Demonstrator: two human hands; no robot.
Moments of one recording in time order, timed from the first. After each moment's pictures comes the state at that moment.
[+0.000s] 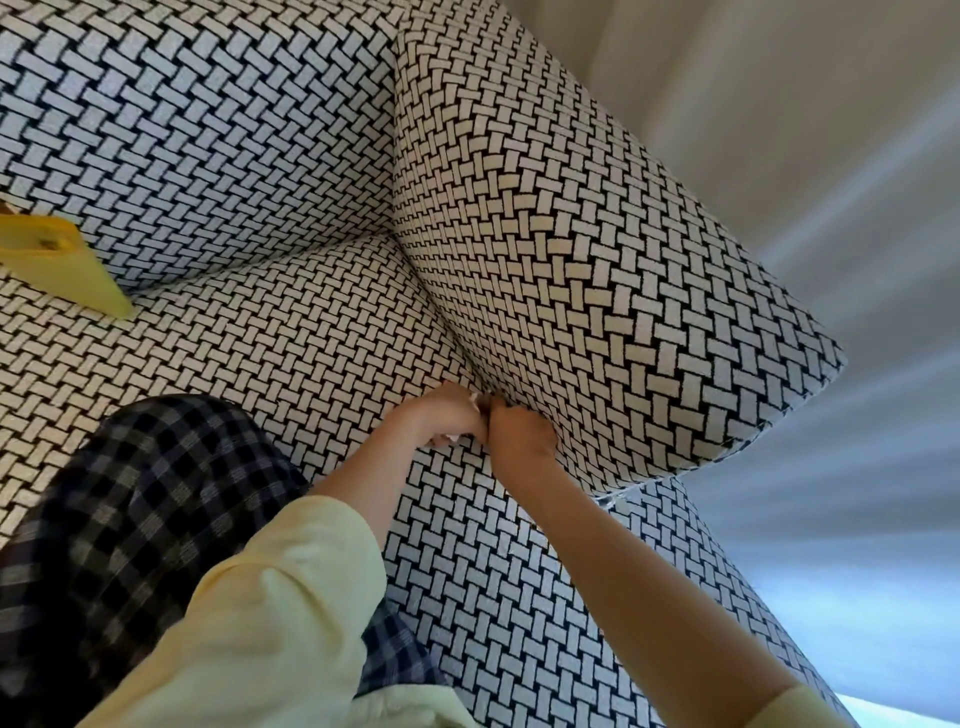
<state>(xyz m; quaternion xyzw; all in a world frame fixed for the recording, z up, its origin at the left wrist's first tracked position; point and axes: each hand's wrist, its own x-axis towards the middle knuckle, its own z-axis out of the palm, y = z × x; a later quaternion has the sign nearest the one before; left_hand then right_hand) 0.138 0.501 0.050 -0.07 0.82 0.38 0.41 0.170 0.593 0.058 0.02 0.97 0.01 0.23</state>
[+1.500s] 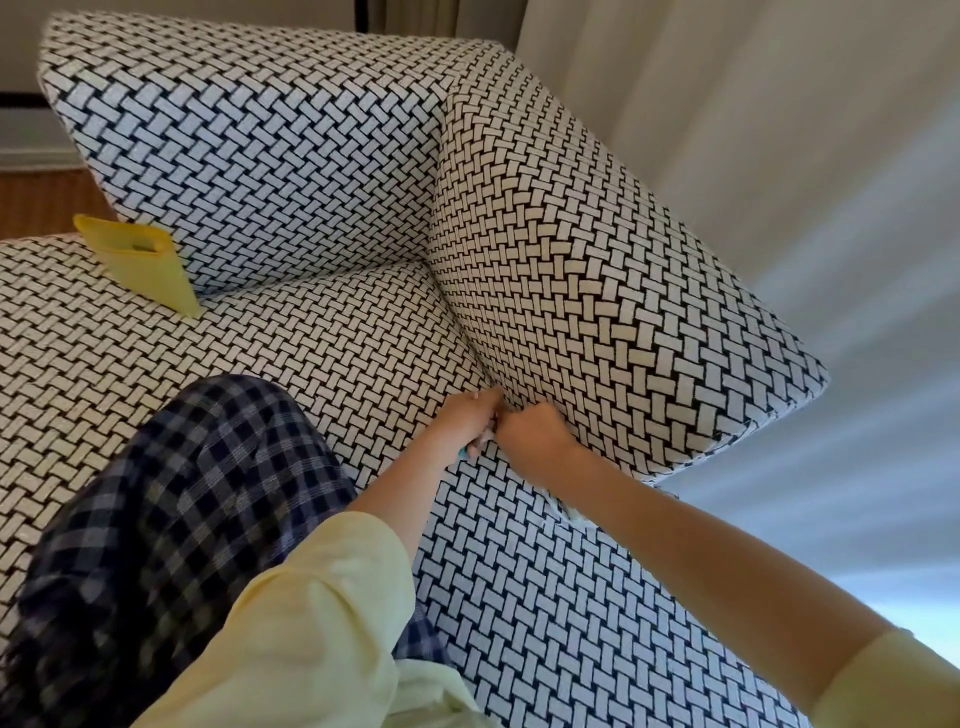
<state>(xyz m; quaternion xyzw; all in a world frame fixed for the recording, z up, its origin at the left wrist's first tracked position) 0.163 0.502 0.051 -0.21 0.69 0.63 0.29 0.178 0.600 0.090 -0.32 0.88 0.32 0.14</state>
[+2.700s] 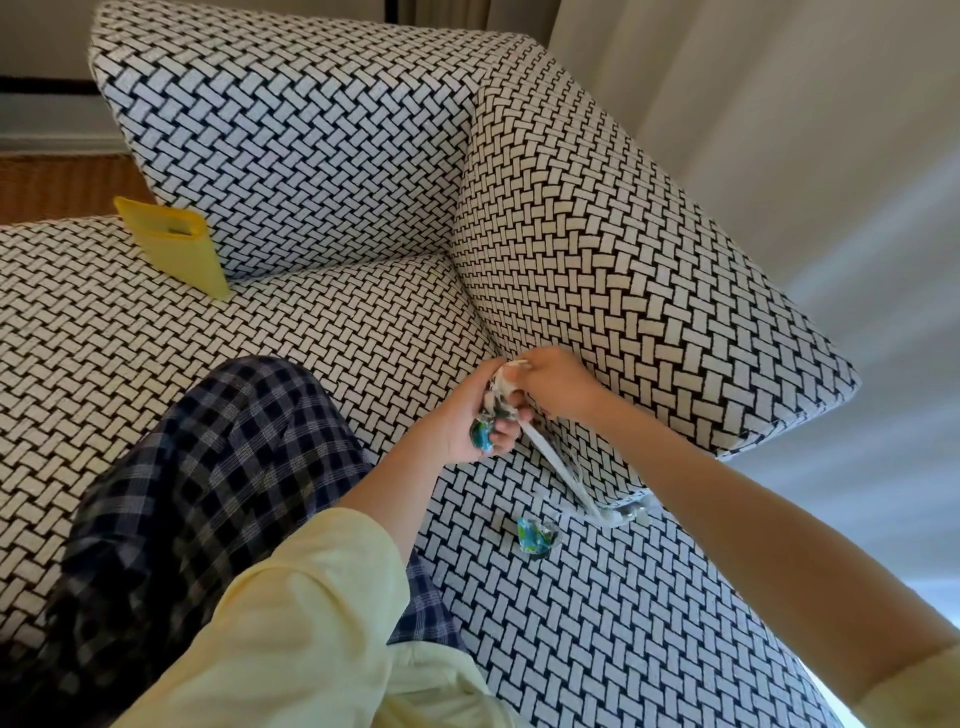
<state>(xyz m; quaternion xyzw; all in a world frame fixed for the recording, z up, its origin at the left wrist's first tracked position) 0.184 0.485 0.075 -0.15 0.37 0.84 0.36 0.161 0.588 0.140 -0.04 0.91 -0.33 0.25</state>
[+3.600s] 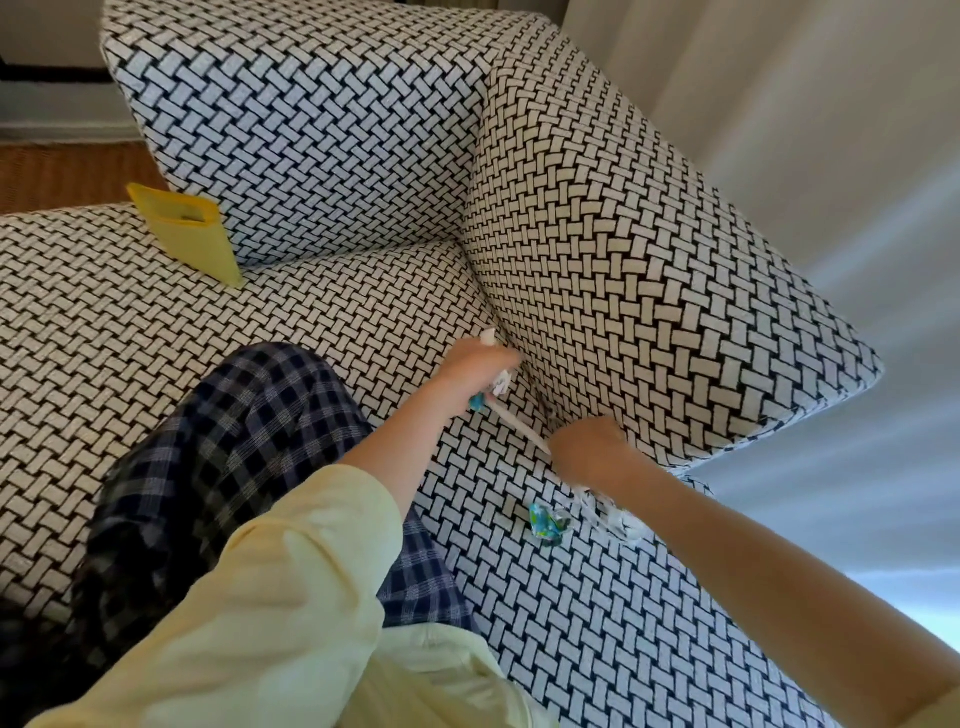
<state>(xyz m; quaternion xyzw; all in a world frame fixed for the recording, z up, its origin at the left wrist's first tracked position) 0.165 0.474 0.092 -0.21 0.70 0.65 0.21 0.200 0.607 0.104 -0.19 0.88 0.26 0.35</state>
